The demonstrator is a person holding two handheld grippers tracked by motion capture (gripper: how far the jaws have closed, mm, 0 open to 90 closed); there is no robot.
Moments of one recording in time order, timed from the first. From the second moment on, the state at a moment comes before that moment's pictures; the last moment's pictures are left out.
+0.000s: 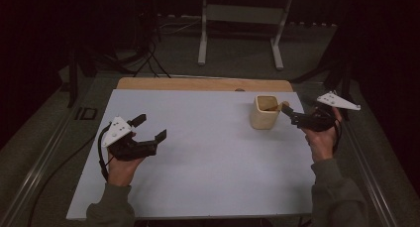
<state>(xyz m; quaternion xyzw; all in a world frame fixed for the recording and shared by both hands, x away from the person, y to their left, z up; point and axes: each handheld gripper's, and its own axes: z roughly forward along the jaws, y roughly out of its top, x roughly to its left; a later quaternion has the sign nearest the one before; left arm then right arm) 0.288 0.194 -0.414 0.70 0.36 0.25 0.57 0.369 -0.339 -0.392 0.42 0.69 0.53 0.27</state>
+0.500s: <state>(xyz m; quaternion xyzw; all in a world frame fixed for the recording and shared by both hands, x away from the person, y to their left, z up) 0.275 0.214 -0.411 0.70 0.37 0.27 0.56 0.343 -0.347 -0.400 0.41 0.69 0.53 0.26</state>
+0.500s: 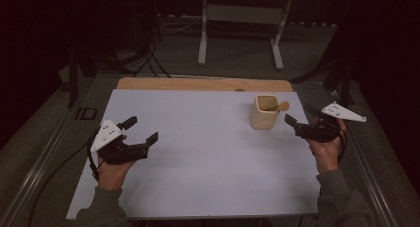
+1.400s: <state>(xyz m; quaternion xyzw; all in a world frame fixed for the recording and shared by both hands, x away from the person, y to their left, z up) 0.243 0.267 -0.441 0.68 0.42 0.27 0.53 0.282 -0.345 -0.445 0.38 0.71 0.53 0.26</state>
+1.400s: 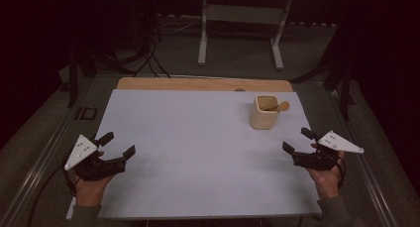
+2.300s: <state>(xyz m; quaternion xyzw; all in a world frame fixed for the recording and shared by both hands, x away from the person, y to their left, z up) 0.221 0.288 -0.456 0.67 0.45 0.30 0.51 0.257 -0.350 -0.469 0.38 0.71 0.54 0.24</state>
